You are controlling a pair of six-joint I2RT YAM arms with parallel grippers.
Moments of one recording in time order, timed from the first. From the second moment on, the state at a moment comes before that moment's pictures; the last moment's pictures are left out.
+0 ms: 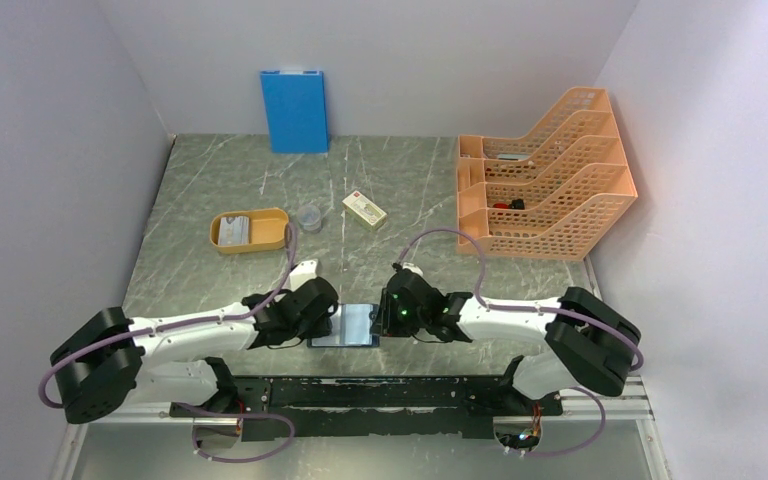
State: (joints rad) left arm -1.00 1.20 0.51 -0.33 -0.32 -1.01; right arm 1.00 1.41 0.55 0.01 -0.03 0.94
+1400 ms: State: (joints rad) left arm -0.32 1.59 1.18 -0.48 -0.35 -0.69; right arm 0.99 1.04 0.70 -0.30 0.12 0.74
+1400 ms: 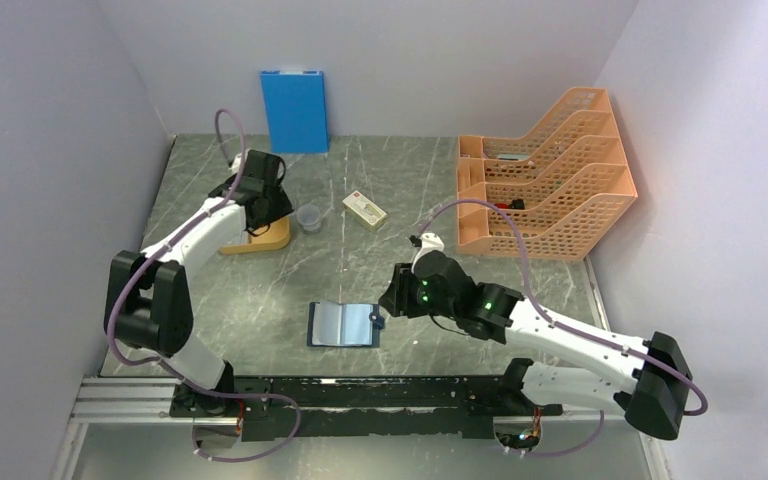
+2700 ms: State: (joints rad) left arm -0.08 1.70 1.07 -0.61 -0.21 -0.98; right arm 0.97 0.96 0.70 -0.33 0.15 0.69
